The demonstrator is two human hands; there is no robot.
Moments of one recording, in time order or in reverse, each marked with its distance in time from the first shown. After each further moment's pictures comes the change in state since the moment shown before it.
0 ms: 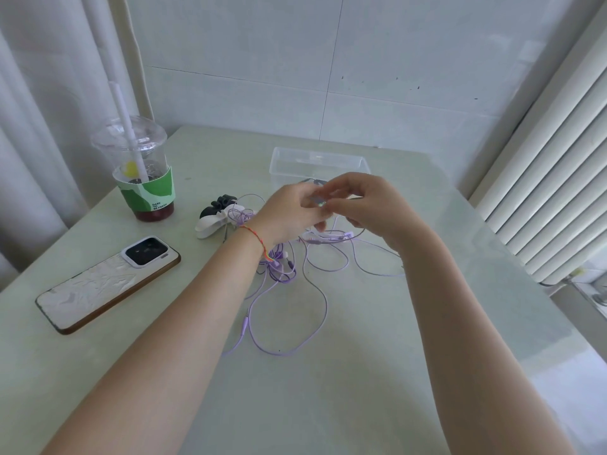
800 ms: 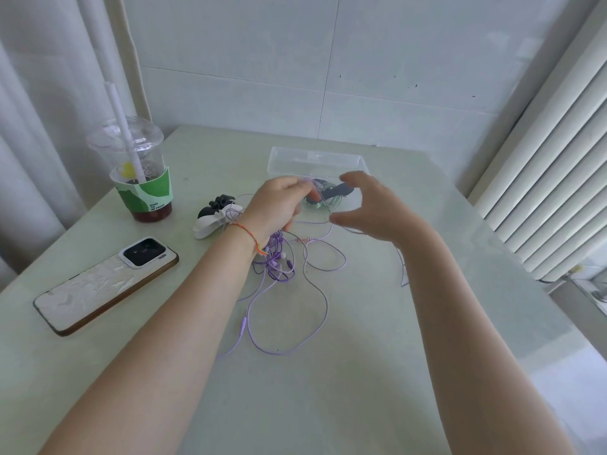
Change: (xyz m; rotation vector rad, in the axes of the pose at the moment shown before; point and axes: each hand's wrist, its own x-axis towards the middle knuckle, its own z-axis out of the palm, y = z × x) left_hand 0.002 0.002 -0.007 -0.154 0.183 -0.113; right_hand 0.004 0.011 -0.006 -0.438 0.024 0.046
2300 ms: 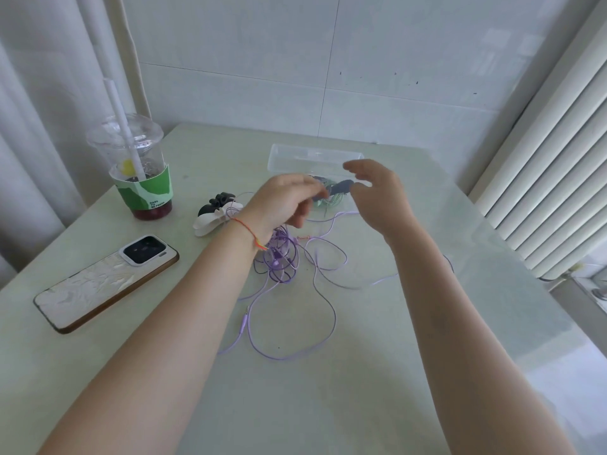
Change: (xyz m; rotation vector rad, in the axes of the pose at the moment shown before) left_hand 0.000 0.004 0.000 -0.065 -0.124 -0.011; right_hand 0.012 -0.001 0.010 0.304 0.300 0.028
